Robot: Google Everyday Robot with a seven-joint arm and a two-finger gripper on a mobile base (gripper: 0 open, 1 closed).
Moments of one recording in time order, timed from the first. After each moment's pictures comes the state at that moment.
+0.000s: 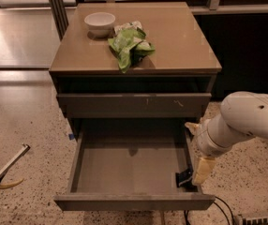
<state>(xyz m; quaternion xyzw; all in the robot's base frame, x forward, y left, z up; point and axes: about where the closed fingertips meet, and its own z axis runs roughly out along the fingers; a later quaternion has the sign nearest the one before) 0.469 -0.187 0.658 -0.68 0.71 0.04 0.17</state>
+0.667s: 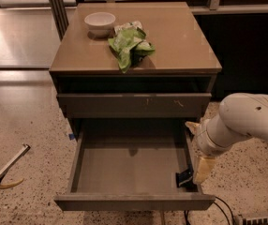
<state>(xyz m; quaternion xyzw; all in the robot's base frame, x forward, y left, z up) 0.475 -0.191 0.653 -0.69 0.70 0.03 0.17</state>
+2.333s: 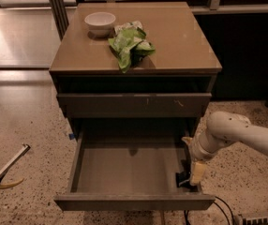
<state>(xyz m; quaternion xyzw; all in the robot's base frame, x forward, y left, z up) 0.534 -0.223 0.484 -0.70 0.70 0.09 0.14</state>
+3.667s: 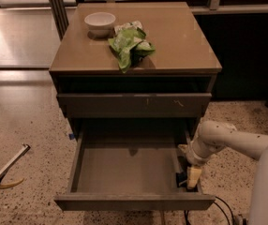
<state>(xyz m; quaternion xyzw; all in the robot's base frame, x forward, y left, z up) 0.547 -0.226 0.407 -0.71 0.69 0.10 0.11</state>
